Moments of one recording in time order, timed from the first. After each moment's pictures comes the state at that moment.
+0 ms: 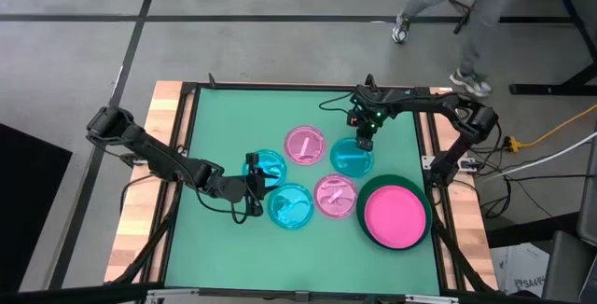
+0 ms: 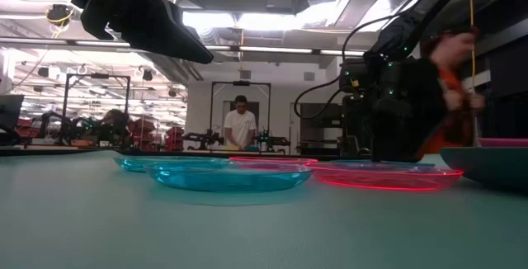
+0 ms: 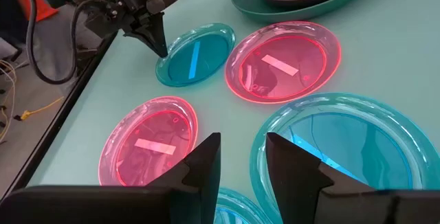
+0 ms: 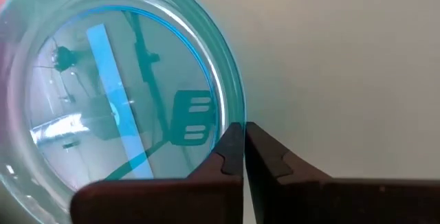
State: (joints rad) left arm -0.38 1.36 0.66 0.12 -0.60 0.03; right arm -0.65 1.67 0.91 -0.63 -0.30 -0.40
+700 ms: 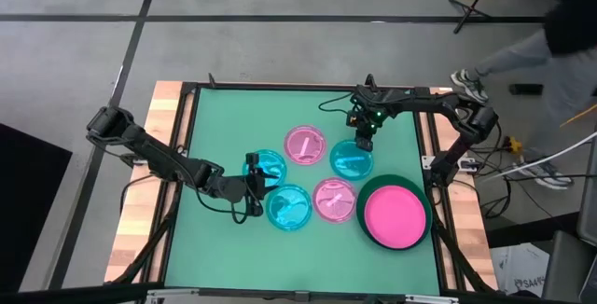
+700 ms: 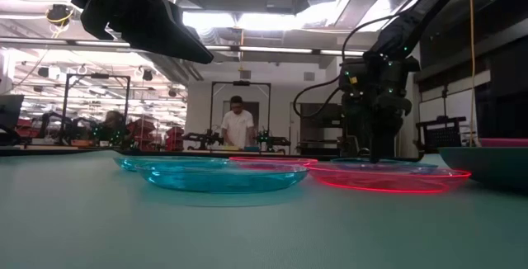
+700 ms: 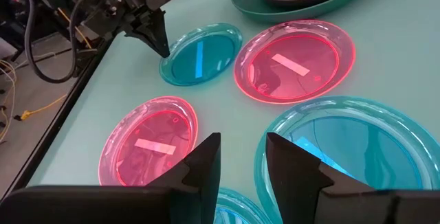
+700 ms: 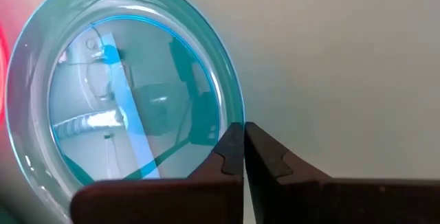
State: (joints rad) left arm -0.38 1.36 0.66 0.12 -0.60 0.03; right arm -0.65 1.67 0.91 -0.63 -0.35 -0.42
